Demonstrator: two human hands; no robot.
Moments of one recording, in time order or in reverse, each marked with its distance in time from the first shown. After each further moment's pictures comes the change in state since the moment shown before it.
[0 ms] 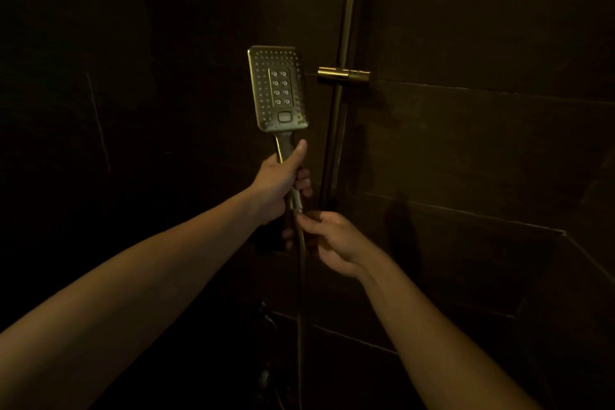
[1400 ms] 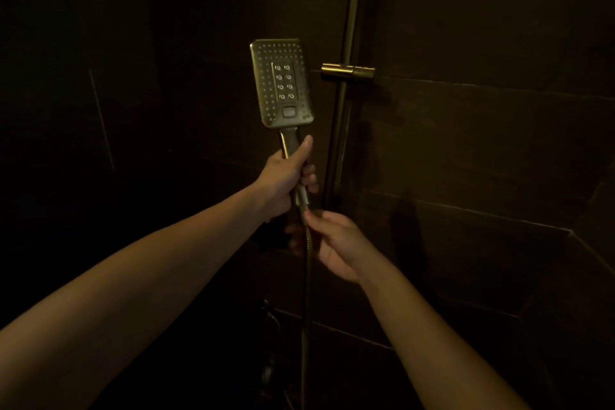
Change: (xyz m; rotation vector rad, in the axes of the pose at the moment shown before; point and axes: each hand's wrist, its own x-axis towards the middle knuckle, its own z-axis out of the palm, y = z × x) left_hand 0.001 0.002 0.007 -0.055 -0.014 -0.041; right_hand -0.001 0.009 0.003 0.073 0.035 -0.054
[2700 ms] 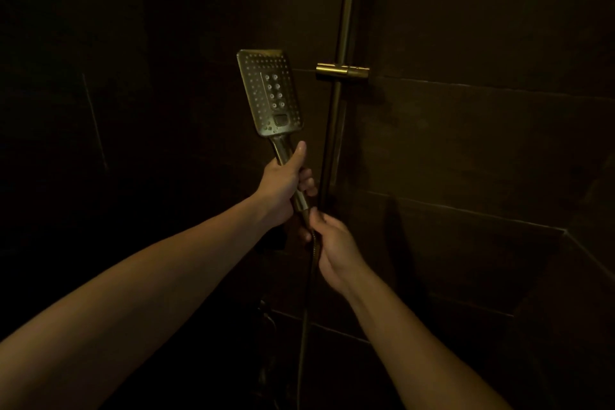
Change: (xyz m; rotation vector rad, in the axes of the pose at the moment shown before) left_hand -0.001 -0.013 0.004 -0.030 0.064 0.028; right_hand 0.001 0.013 0.004 -0.007 0.203 -0.092
